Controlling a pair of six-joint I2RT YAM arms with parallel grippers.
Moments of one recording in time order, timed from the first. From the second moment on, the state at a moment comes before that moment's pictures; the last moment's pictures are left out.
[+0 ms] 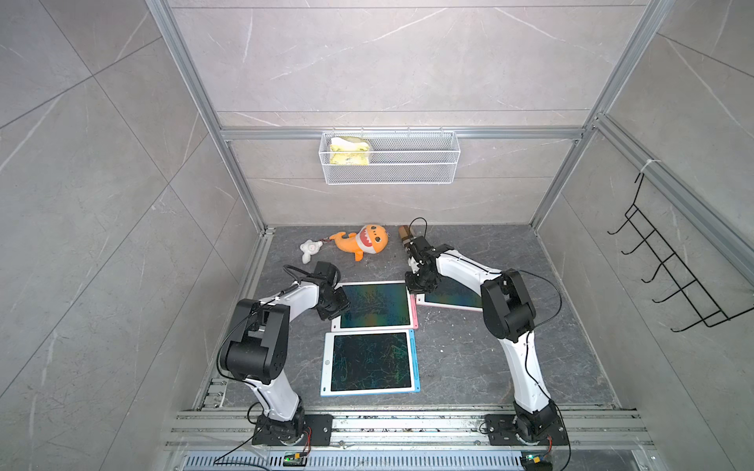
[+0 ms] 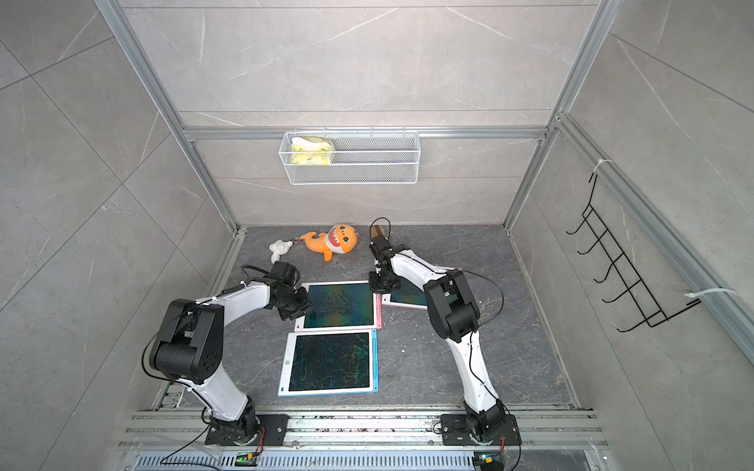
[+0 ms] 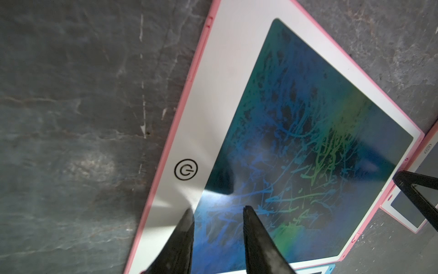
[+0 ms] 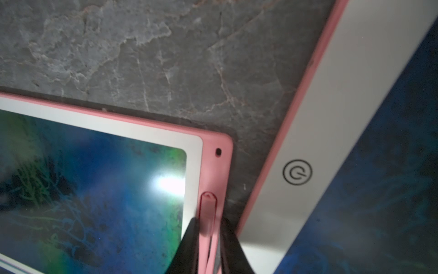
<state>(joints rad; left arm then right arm) -0.24 1.72 0.99 -0.51 0.23 -0.69 0.51 2.28 1.83 -0.86 -0.16 0.36</state>
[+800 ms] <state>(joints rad) -0.24 1.72 0.99 -0.51 0.23 -0.69 0.52 2.29 1.90 -0.86 -0.17 0.36</state>
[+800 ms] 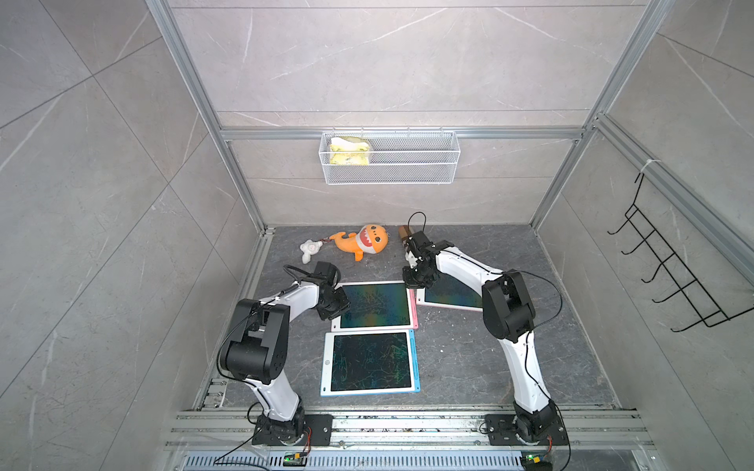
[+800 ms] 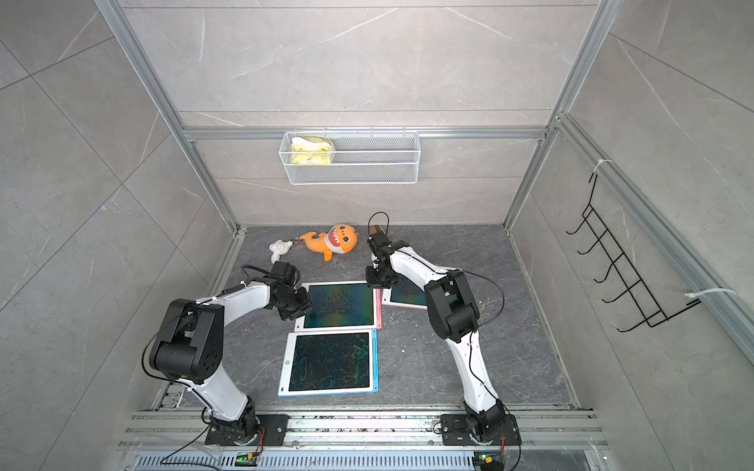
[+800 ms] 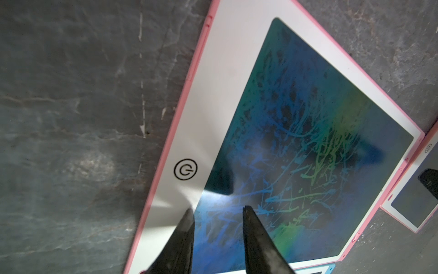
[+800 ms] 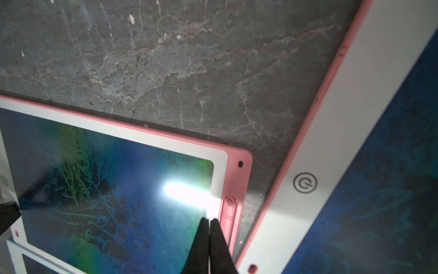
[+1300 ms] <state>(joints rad) -0.24 1.72 0.99 -0.51 0.23 -0.69 0.52 2.32 1.90 -0.86 -0.16 0.36</state>
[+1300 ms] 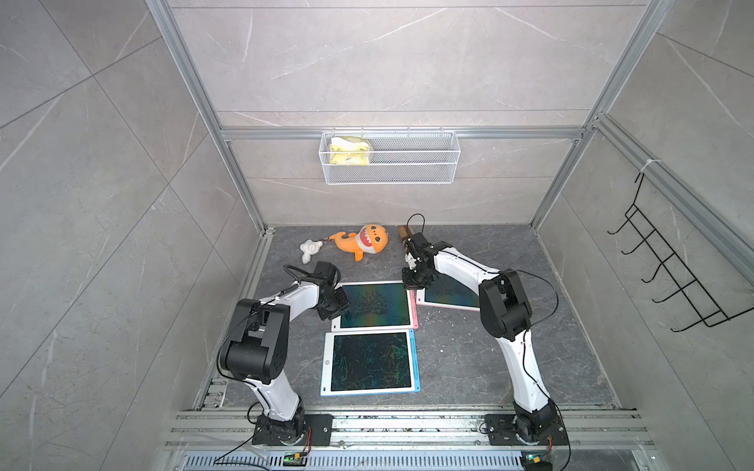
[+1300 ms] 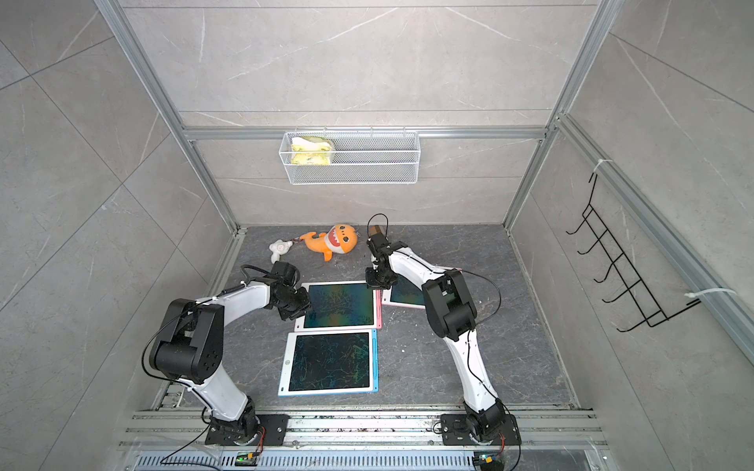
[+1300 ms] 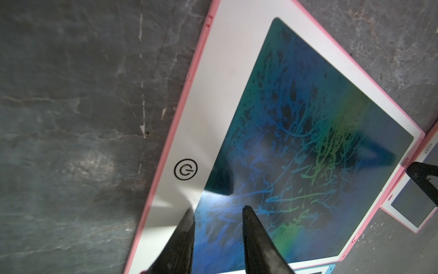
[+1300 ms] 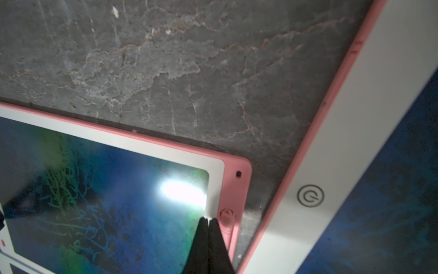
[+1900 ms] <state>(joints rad) -0.24 1.72 1.00 -0.51 0.23 -0.69 0.52 2.31 1.87 -0.84 -0.16 0.36</state>
